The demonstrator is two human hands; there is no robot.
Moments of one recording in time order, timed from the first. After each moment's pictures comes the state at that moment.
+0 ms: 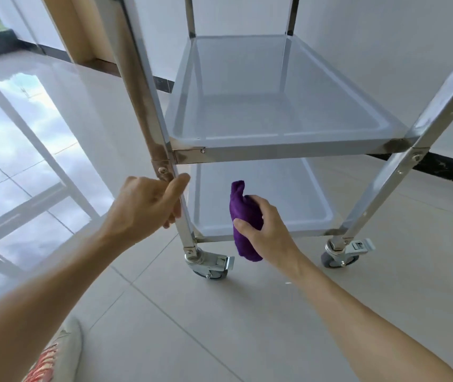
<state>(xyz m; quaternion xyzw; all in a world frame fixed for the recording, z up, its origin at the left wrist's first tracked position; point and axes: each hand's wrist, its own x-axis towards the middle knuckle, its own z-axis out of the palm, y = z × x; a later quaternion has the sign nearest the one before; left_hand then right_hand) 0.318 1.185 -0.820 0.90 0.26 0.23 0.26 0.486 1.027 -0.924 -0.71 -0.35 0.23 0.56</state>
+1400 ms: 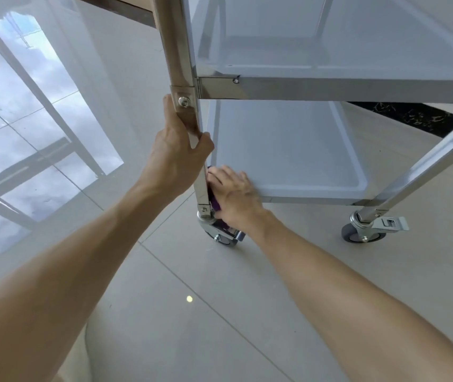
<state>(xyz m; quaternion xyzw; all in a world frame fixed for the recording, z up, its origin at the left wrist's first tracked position) 0.348 1.211 -0.868 0.83 0.31 0.30 0.35 0.457 1.132 -0.989 -0.79 -0.60 0.02 0.07</state>
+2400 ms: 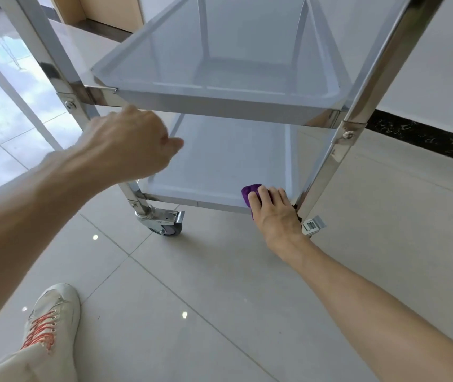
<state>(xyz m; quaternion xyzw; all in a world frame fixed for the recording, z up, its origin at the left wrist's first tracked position) 0.331 1.207 -0.786 0.94 0.34 0.03 -0.03 0.498 1.032 -0.979 -0.85 -0.52 -0.04 -0.08</state>
